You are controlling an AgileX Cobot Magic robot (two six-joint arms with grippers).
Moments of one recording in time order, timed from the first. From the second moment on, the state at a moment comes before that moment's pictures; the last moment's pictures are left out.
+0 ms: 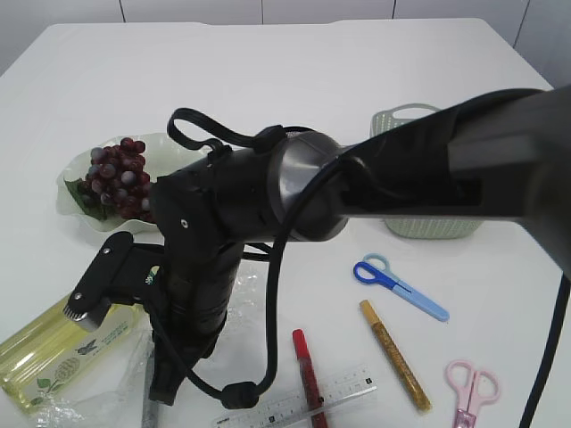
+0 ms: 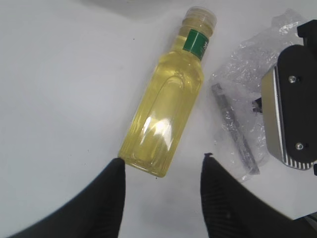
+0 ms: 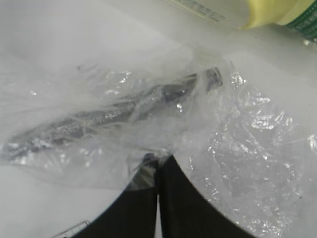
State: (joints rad) left arm -0.22 1.09 -0.87 -0.10 0.97 0.01; right arm 0.89 2.18 -1.59 0.14 0.80 -0.58
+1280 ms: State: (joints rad) left arm -0.22 1.09 -0.87 -0.09 0.97 0.01; right arm 0.54 1.86 -1.60 0.04 0.98 -0.42
